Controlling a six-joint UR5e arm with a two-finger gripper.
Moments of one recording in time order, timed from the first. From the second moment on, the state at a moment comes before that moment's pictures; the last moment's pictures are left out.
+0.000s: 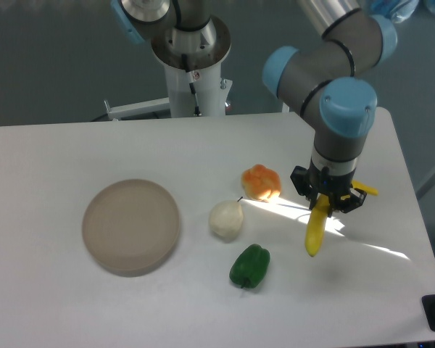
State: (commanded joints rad) arm 2.40 -1.96 -1.49 -1.12 1.59 1.12
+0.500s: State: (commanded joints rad) arm 2.39 -1.97 -1.47 -1.12 1.59 1.12
